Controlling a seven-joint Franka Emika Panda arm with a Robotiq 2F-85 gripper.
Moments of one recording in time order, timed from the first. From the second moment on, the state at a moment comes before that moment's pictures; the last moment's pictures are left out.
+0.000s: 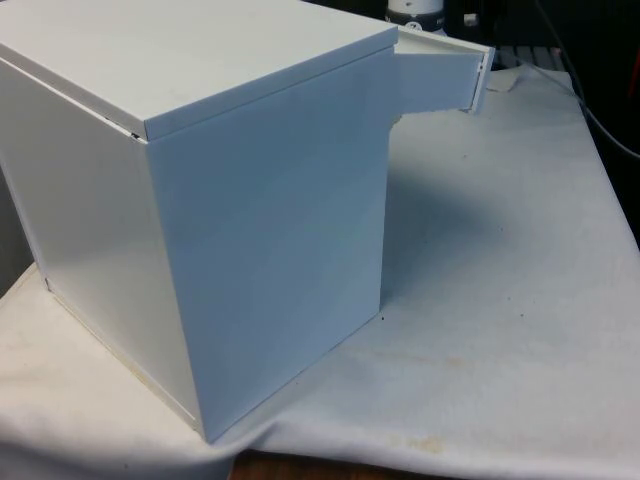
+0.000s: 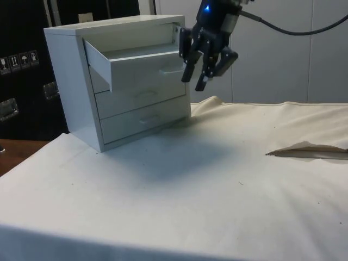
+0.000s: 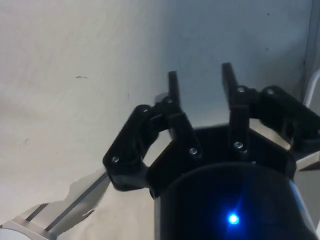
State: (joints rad) arm 0.83 -0.61 -0.66 -2.82 -0.93 2.60 -0.18
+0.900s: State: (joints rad) arm 0.85 -0.45 -0.66 -2.70 -0.93 2.61 -0.18
